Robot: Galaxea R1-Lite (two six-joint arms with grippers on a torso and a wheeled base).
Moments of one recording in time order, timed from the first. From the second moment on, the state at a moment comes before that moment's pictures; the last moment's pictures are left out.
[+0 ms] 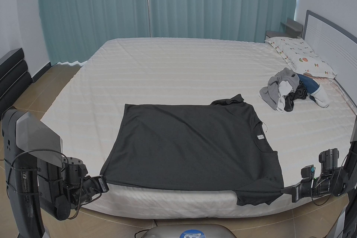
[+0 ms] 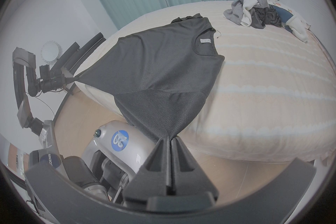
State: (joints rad) left arm -0.17 2.33 -0.13 -1.55 0.07 -0.43; right arm -0.14 2.06 -0.11 -1.00 0.47 -0.25
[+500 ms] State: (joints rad) left arm -0.16 2.32 -0.02 -1.55 0.07 -0.28; right arm -0.15 1.98 -0.07 -0.80 0.46 -0.35
